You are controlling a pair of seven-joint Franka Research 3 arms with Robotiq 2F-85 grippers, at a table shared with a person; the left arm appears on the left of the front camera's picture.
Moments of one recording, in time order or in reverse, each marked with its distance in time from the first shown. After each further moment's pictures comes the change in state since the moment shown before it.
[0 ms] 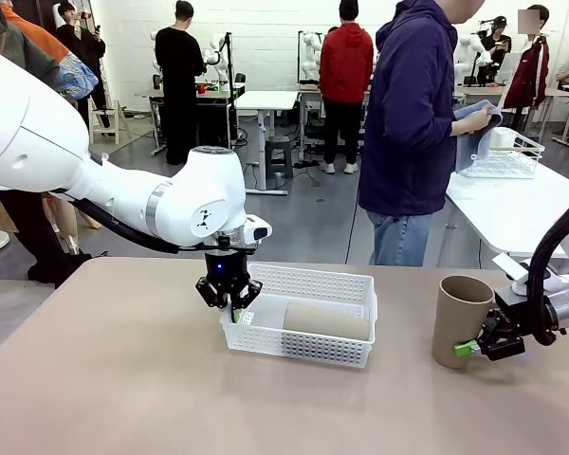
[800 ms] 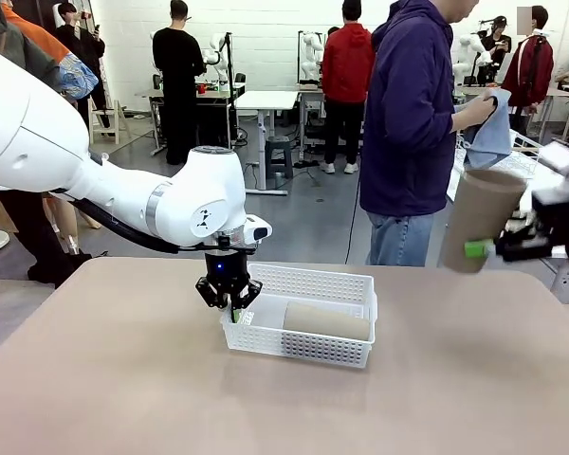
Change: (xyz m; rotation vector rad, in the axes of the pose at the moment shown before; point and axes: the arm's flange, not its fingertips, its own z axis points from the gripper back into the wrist) left arm 0.000 0.000 0.000 0.000 0.000 0.000; right arm 0.213 0.061 0.058 -0.234 -0.088 -0.005
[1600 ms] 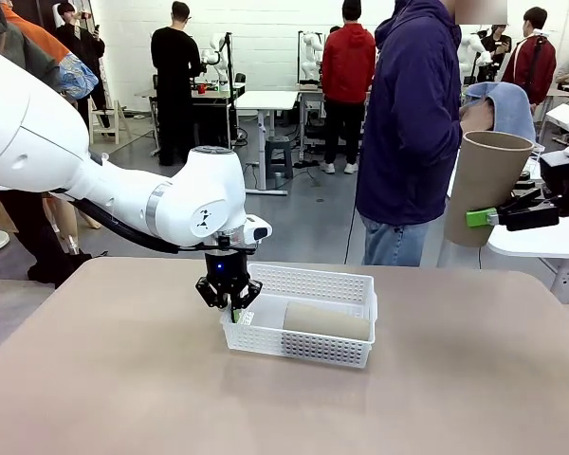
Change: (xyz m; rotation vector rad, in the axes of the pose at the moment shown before) left arm 0.000 0.000 0.000 0.000 0.000 0.000; right arm 0.035 0.005 0.005 -0.049 0.028 -0.031
